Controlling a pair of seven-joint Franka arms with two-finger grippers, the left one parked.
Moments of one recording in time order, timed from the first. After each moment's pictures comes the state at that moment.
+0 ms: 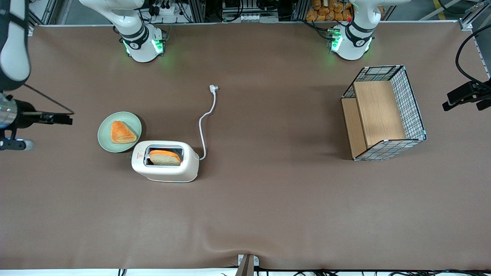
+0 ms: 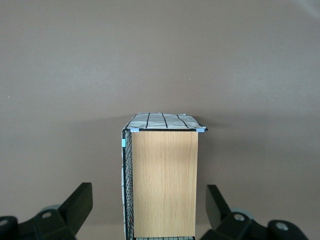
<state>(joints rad) -0.09 0.23 -0.08 -1.57 -0.02 1.50 -0.09</state>
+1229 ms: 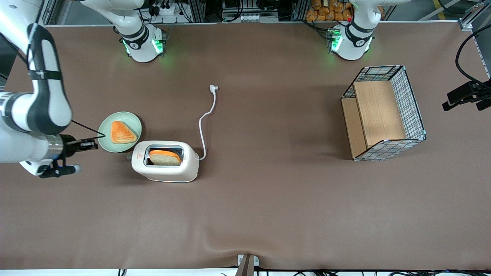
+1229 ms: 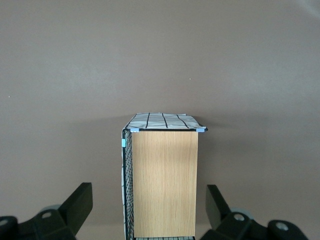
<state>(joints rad) -0.02 0.42 -0.06 -1.64 0.10 1.79 -0.26</state>
